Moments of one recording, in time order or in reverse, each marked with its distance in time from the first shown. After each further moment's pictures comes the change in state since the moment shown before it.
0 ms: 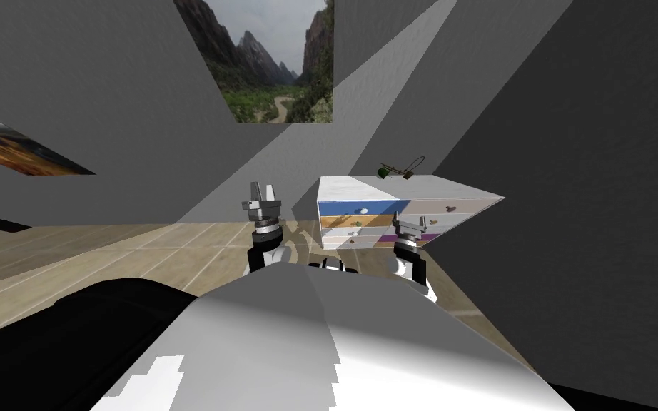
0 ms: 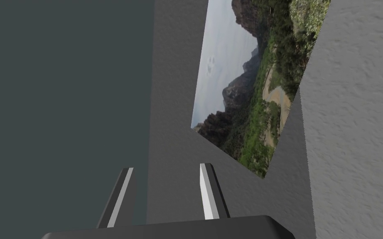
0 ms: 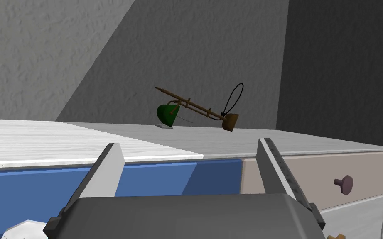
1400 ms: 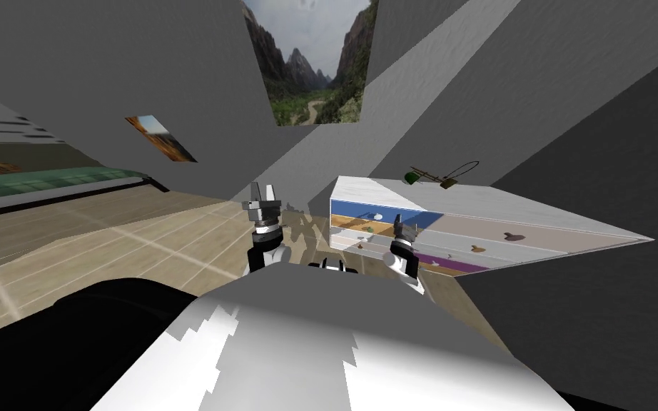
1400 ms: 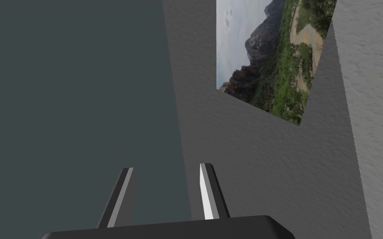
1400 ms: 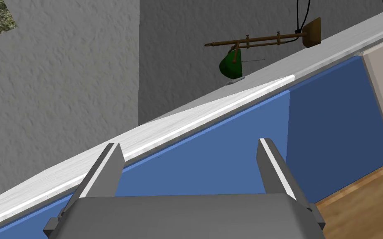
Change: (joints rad) left arm 0.000 0.000 0.000 0.000 0.000 0.000 0.000; right arm -0.106 0.031 -0.026 0.211 -0.169 -0.022 -0.367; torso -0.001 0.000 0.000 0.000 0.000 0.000
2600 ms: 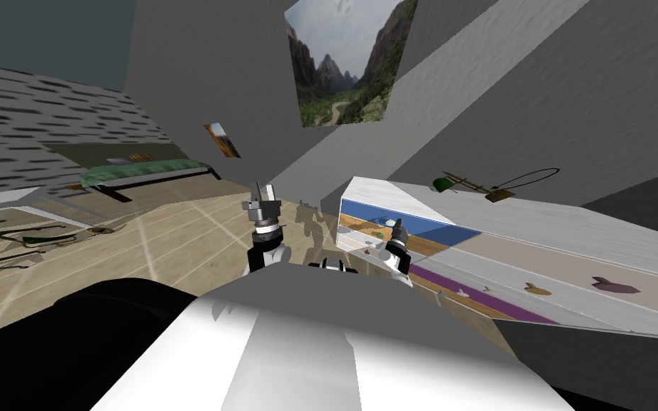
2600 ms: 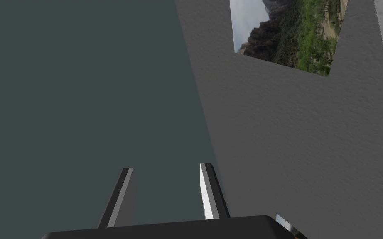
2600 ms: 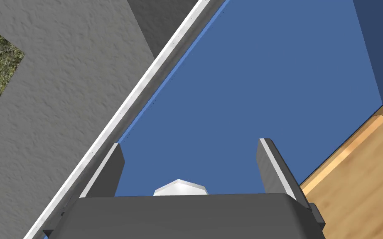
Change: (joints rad) left arm 0.000 0.000 0.000 0.000 0.000 0.000 0.000; right arm -0.096 0.046 -0.025 0.195 -0.142 -0.017 -0.305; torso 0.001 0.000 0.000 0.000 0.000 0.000
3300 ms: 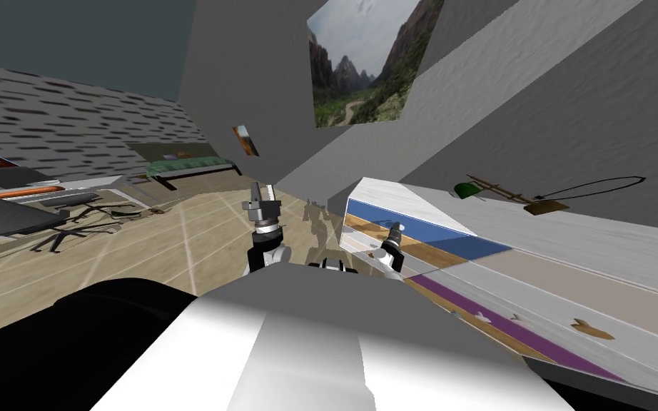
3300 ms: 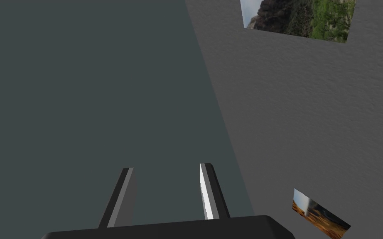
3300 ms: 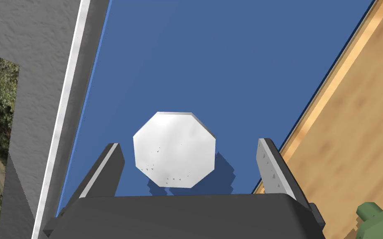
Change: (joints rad) left arm 0.000 0.000 0.000 0.000 0.000 0.000 0.000; right arm -0.059 0.049 -0.012 0.117 -0.079 -0.014 -0.173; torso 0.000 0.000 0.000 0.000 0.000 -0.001
